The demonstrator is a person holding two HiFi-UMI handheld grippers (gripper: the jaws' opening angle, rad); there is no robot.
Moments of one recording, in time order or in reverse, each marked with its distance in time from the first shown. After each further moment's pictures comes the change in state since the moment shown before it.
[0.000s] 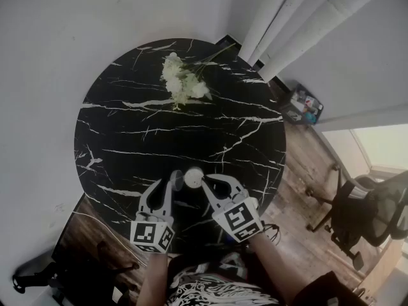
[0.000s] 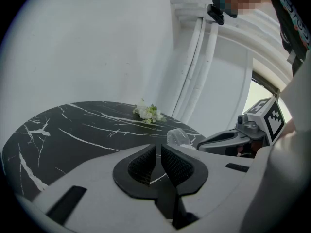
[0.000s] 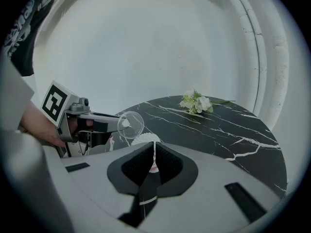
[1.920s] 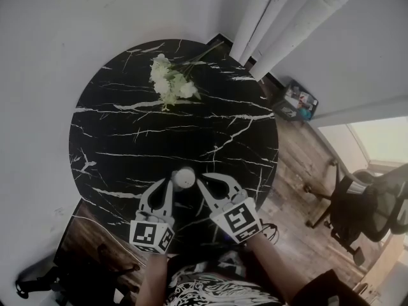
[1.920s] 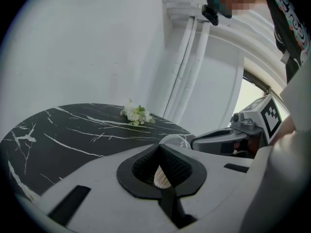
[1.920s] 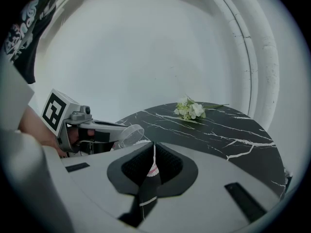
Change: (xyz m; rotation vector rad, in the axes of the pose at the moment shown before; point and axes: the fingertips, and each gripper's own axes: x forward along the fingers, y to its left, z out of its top) left arm 0.013 -0.034 0.009 0.055 0.000 -0.083; right arm -0.020 -0.011 0.012 0.048 -0.100 -0.017
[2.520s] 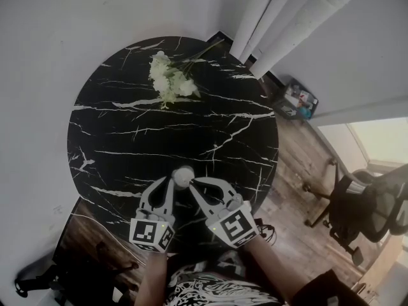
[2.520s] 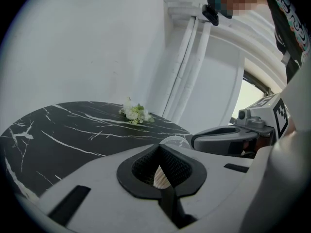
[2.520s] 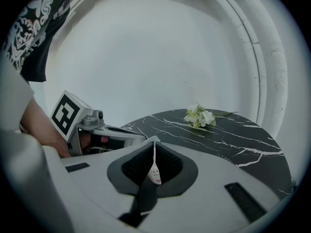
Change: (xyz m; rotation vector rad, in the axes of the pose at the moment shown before) left arm 0.005 -0.003 -0.002 -0.016 0.006 -0.012; right arm -0.003 0.024 0.011 -0.102 -0.030 0.072
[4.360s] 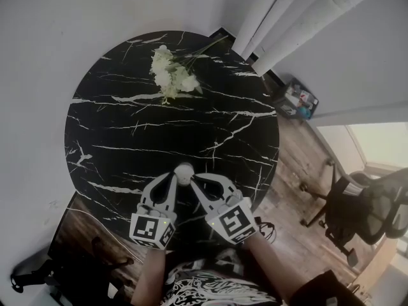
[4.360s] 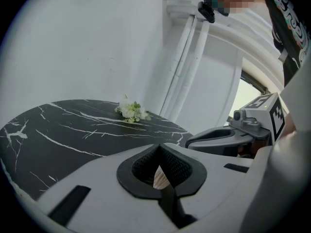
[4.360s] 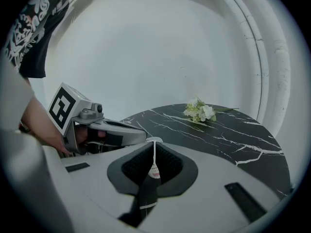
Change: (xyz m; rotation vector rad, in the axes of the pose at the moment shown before) left arm 0.007 -0.007 -0.004 0.008 0.015 -0.034; right arm 0.007 -0.004 -0.013 0.000 0.049 0.001
